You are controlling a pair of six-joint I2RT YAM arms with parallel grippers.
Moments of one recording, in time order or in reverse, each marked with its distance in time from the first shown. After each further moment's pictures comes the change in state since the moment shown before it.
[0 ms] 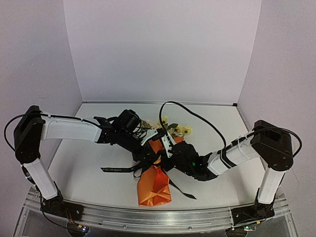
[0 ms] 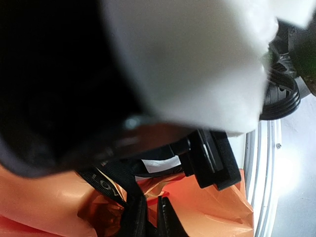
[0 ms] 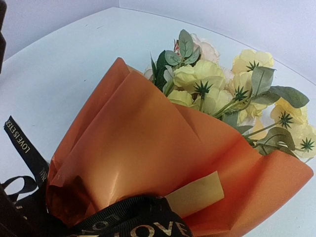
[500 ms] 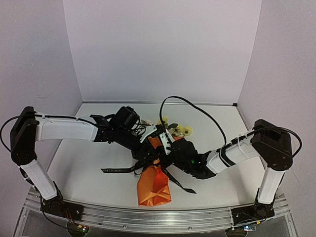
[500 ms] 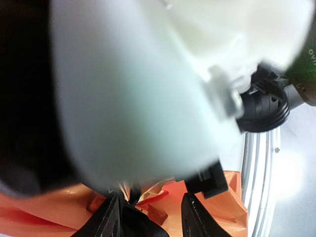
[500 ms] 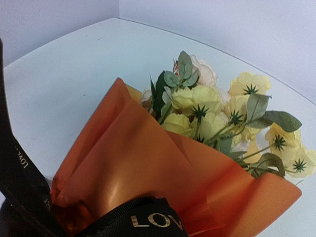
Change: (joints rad) left arm -0.002 -0.043 0.004 -0.006 -0.031 -0.015; right arm -0.006 0.006 0.030 0.022 0.011 -0.055
